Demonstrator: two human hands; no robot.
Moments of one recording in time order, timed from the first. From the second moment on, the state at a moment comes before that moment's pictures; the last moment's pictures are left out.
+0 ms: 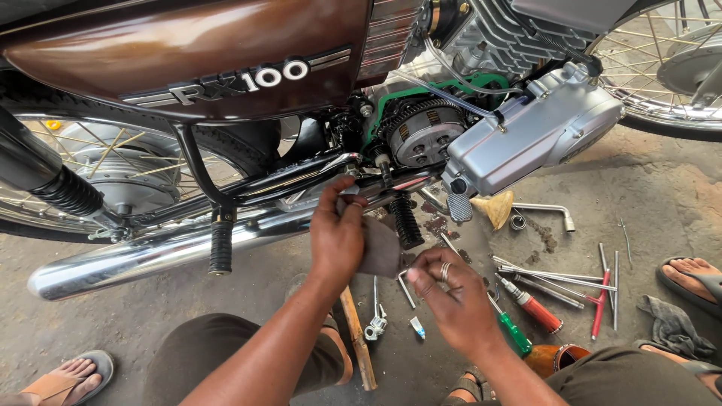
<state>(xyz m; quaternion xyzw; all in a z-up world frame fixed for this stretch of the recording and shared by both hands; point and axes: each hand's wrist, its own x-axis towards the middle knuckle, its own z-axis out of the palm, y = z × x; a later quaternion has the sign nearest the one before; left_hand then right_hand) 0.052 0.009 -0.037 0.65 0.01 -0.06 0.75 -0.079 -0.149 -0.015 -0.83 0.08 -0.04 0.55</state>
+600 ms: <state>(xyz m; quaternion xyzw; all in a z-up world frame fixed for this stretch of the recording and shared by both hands) -0.003 -0.010 -0.026 0.79 -0.36 -0.27 0.42 -0.095 -0.174 -0.113 -0.92 0.03 0.03 0.39</state>
